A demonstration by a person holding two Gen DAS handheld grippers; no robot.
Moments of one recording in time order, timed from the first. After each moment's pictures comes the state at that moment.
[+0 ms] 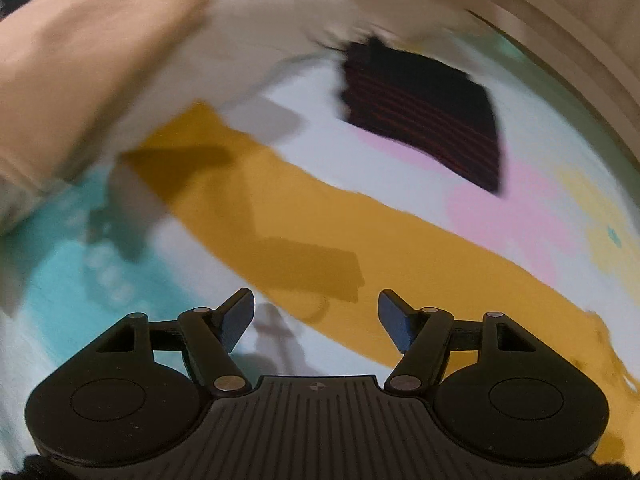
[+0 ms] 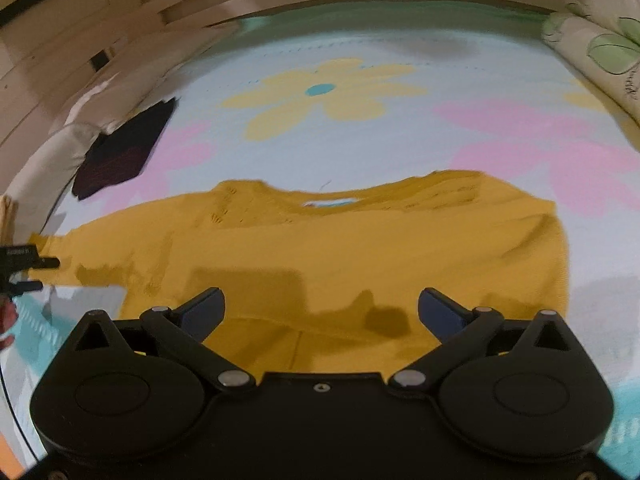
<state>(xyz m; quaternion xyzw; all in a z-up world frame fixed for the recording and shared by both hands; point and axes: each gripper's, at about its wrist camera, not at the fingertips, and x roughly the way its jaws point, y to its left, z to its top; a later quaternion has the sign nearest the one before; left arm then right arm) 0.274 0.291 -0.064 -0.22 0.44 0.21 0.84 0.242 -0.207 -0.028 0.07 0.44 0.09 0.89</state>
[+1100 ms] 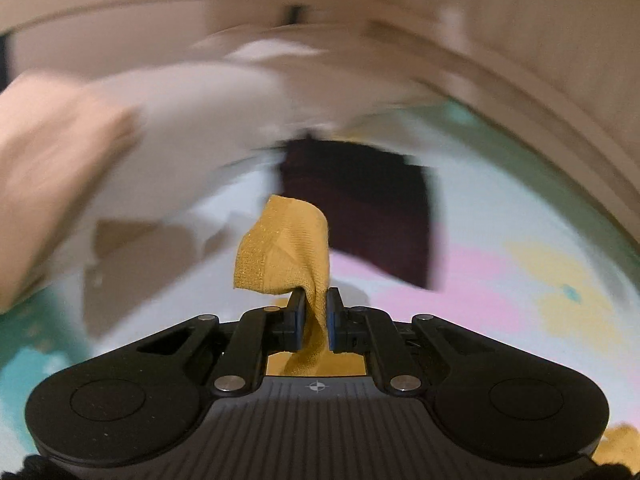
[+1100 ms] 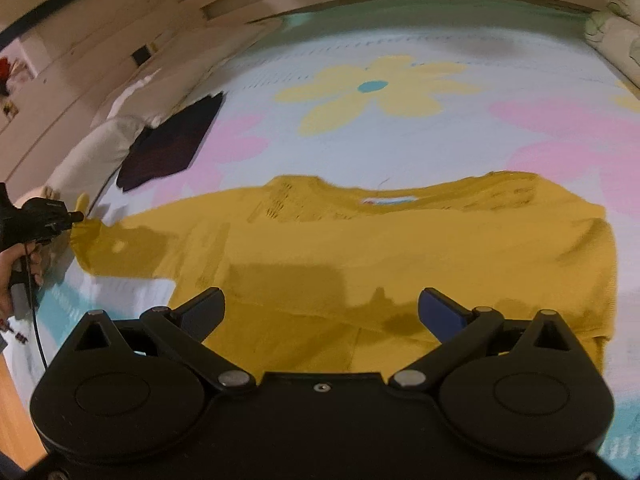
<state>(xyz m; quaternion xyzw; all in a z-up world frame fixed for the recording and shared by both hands) 0.304 0.241 -0.004 -0.18 0.34 0.15 0.91 0.238 -0.191 -0.020 0.09 0.43 0.14 0.89</state>
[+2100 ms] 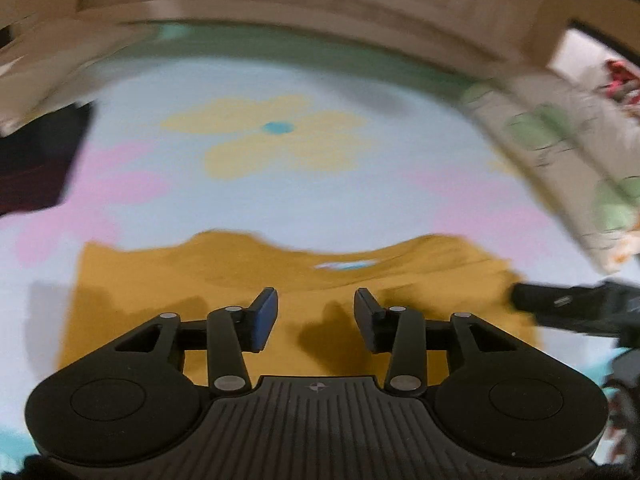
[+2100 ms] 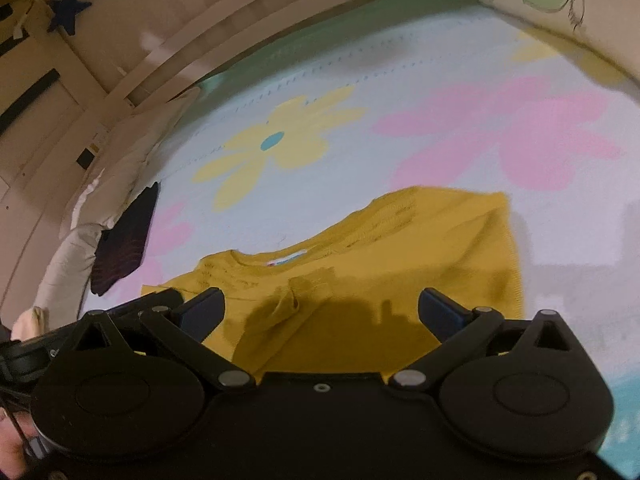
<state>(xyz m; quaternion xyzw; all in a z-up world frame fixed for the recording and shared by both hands) 0.293 -0.033 -0.009 -0.04 0.42 -0.12 0.90 0.258 -0.296 -0.022 0.23 0.41 0.08 0.88</state>
